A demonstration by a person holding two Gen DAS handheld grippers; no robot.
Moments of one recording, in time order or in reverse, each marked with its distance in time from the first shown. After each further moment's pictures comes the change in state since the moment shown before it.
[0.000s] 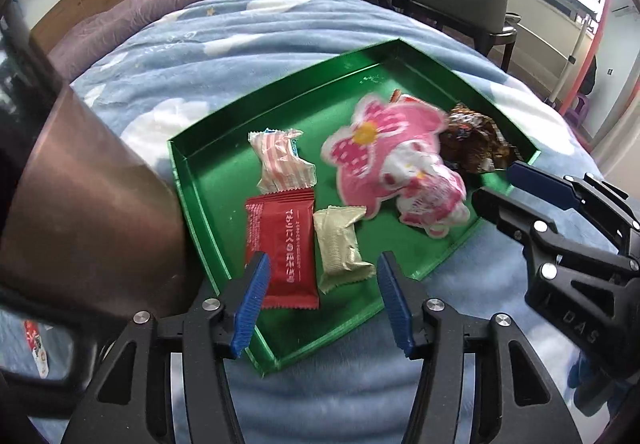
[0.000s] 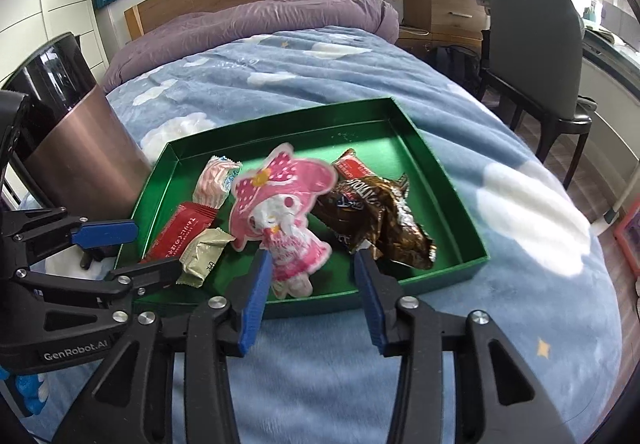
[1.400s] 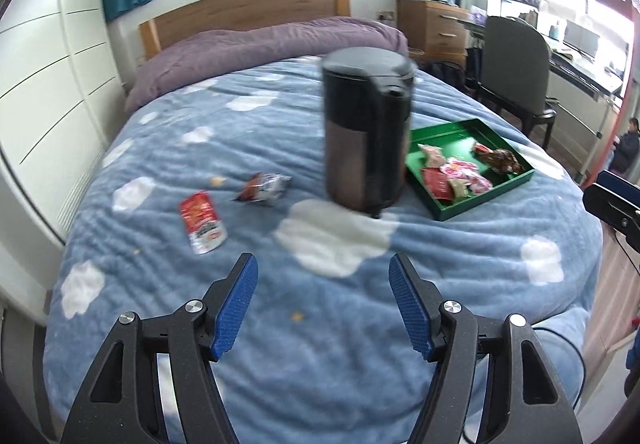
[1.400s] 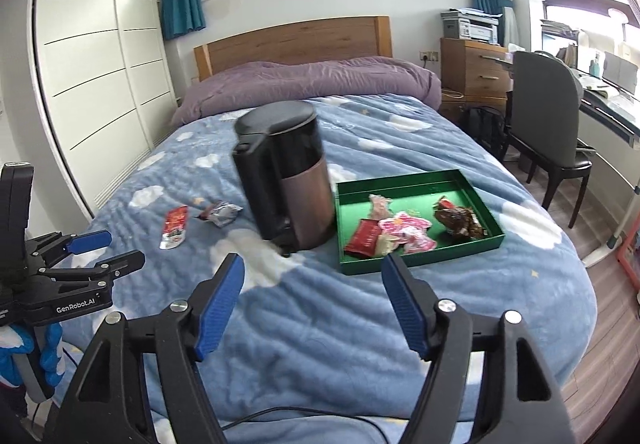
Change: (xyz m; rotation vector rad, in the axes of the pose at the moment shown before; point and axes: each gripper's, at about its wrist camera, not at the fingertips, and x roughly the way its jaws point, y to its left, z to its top) left arm -0.248 0.150 -0.199 -0.228 -0.241 0.200; right arm -0.235 0.195 -0.053 -0.068 -0.178 0.109
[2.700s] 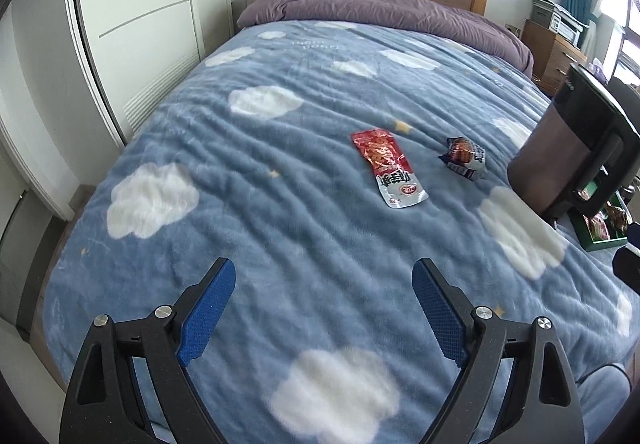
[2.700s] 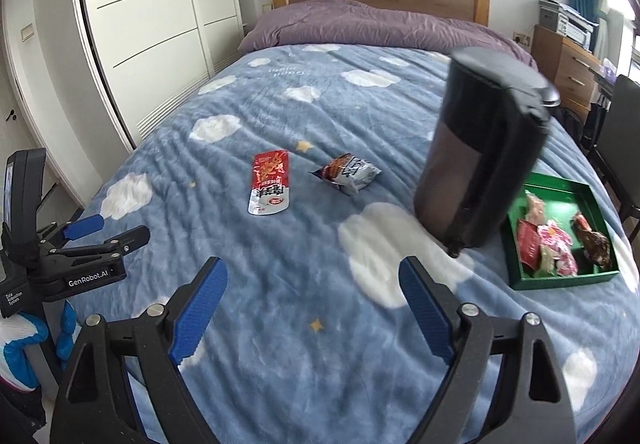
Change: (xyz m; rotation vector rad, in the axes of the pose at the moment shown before) left arm 0.076 0.223 -0.070 -0.337 0.123 0.173; right arm 0.149 0.204 0.002 -0.183 0.227 0.144
